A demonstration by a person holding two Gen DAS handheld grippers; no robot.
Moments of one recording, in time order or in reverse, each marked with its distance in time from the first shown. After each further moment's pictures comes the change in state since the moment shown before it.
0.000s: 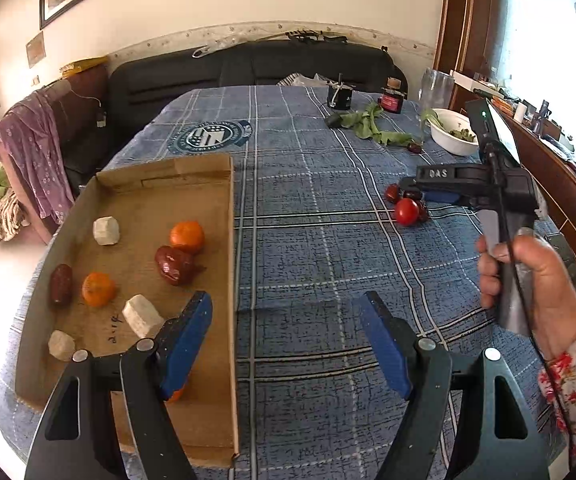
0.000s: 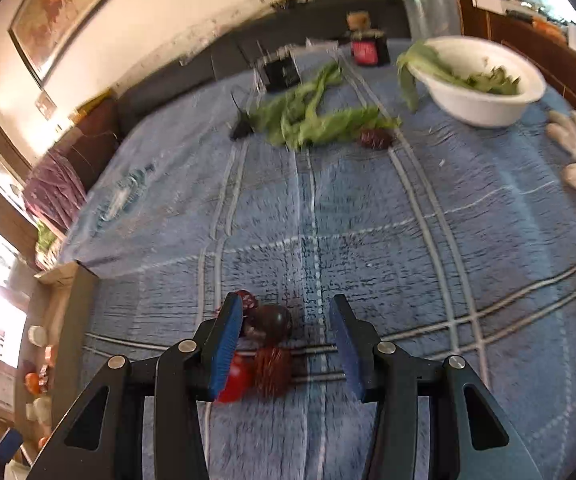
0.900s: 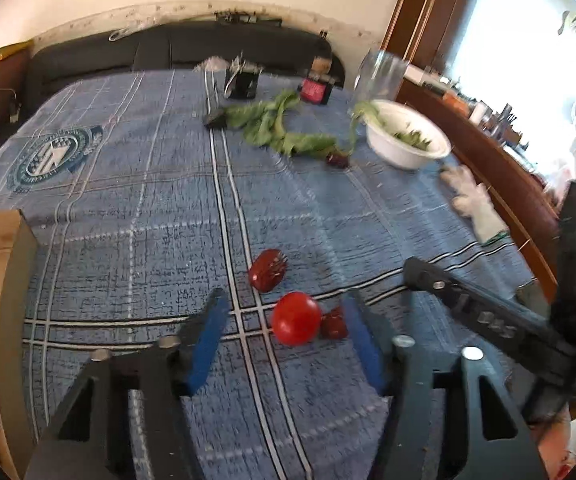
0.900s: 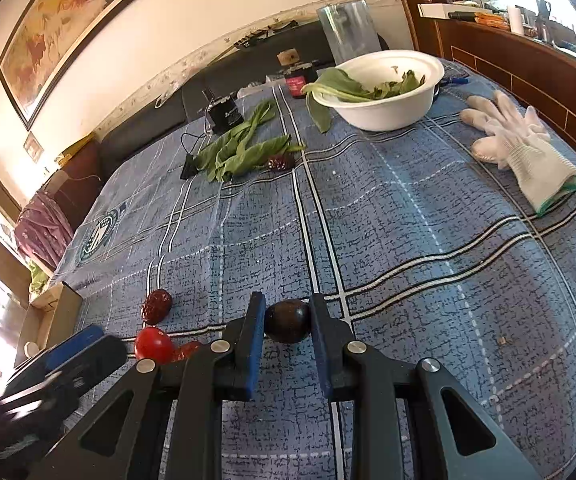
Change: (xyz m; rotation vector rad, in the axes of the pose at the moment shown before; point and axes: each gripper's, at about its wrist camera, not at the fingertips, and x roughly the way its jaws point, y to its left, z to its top) left arm 0.139 -0.096 0.081 0.010 0.065 -0.269; right arm -0.049 -0.063 -0.021 0.085 -0.128 -0.036
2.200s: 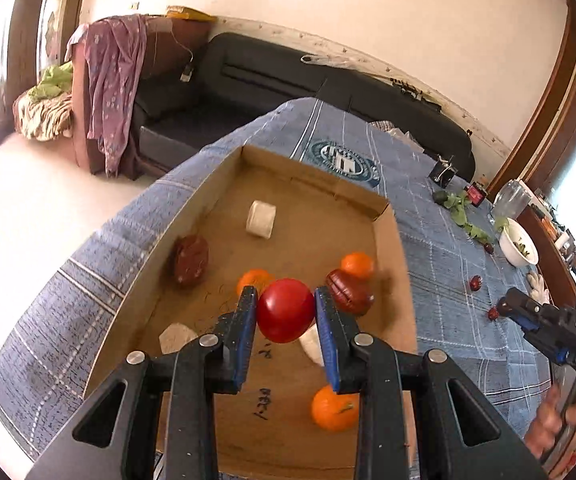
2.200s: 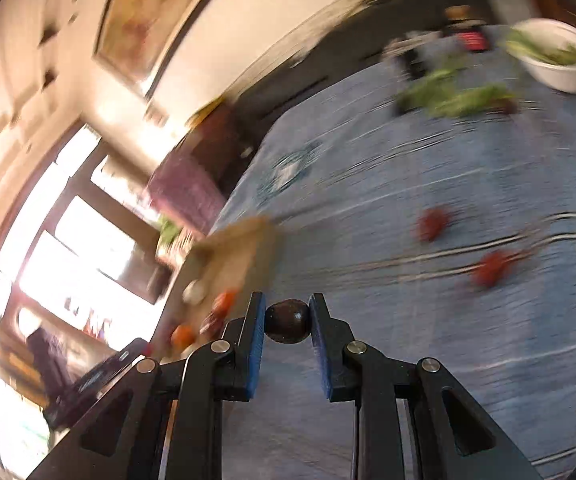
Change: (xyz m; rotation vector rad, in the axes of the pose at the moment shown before) left arm -0.211 0.209 -0.115 -0.415 -0.200 0.293; right arm -0.028 0.165 -0.056 -0.136 0.182 0.535
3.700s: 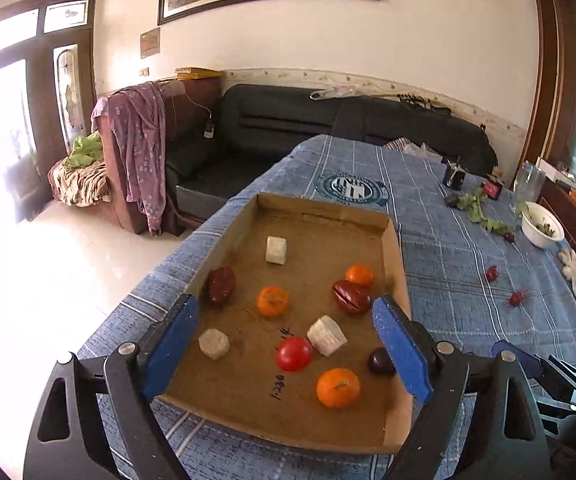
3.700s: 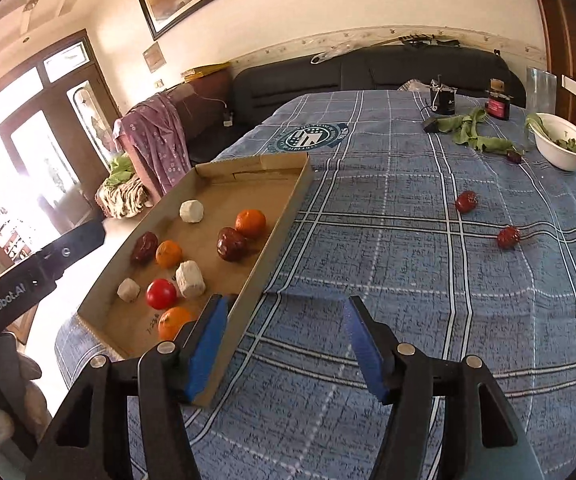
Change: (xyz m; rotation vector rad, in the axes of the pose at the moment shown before) left arm -0.059 -0.047 -0.018 0.162 -0.154 0.196; right arm 0.011 0.077 -0.080 -0.249 -0.036 -0.318
